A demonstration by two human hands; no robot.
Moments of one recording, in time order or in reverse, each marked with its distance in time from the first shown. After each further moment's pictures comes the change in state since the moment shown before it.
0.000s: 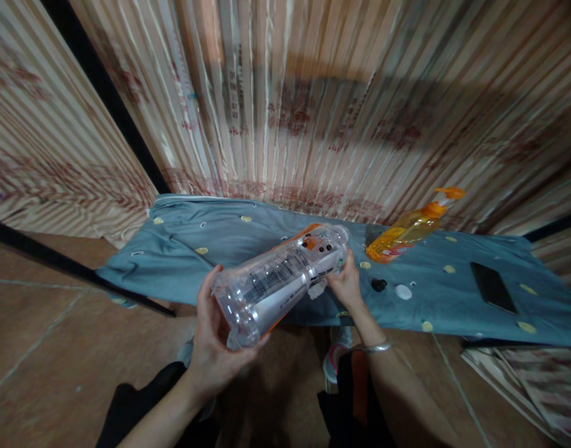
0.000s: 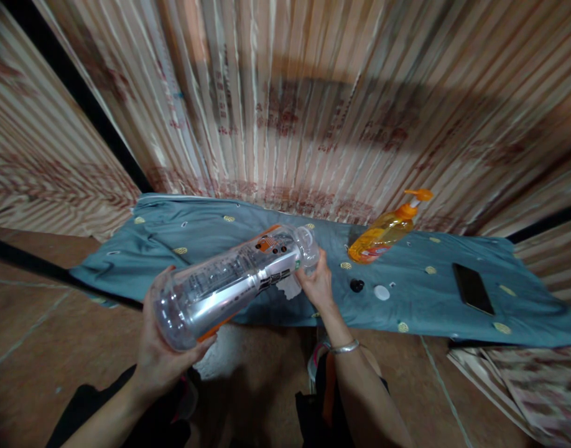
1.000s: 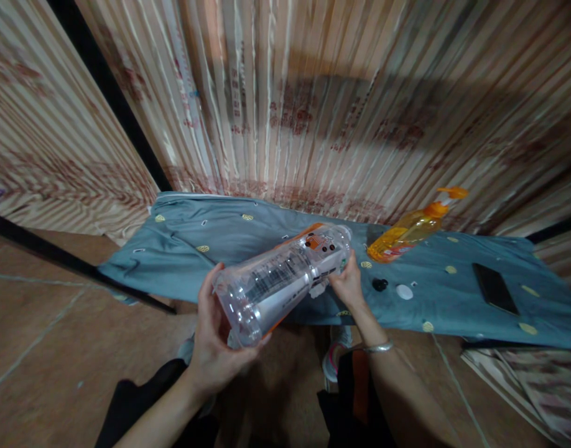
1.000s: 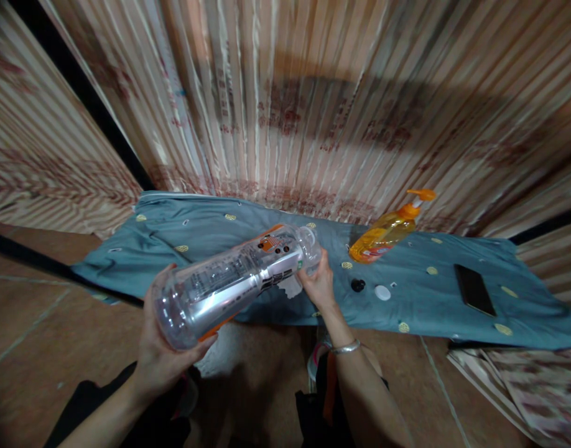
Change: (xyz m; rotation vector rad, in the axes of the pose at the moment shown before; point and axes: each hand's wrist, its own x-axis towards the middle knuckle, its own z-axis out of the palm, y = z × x) left_hand 0.003 0.007 -0.001 0.015 -0.010 -0.007; right_hand -0.002 -0.002 -0.001 0.038 -0.017 -0.008
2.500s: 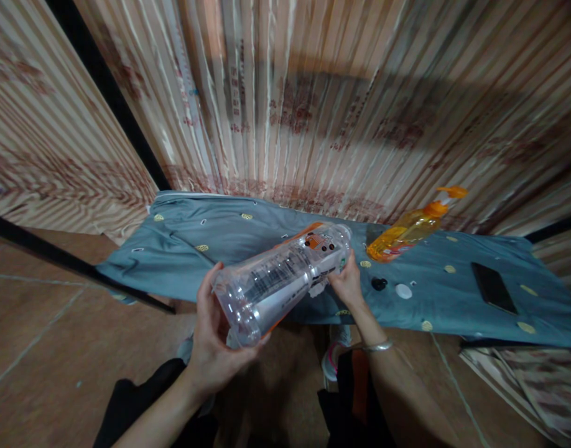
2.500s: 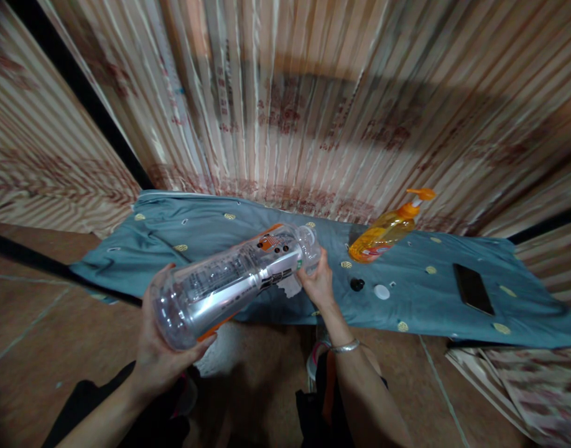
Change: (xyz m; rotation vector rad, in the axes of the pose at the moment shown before) left_hand -0.002 -0.004 0.000 0.020 -0.028 0.141; right_hand 0.002 0.004 0.000 0.022 0.014 0.029
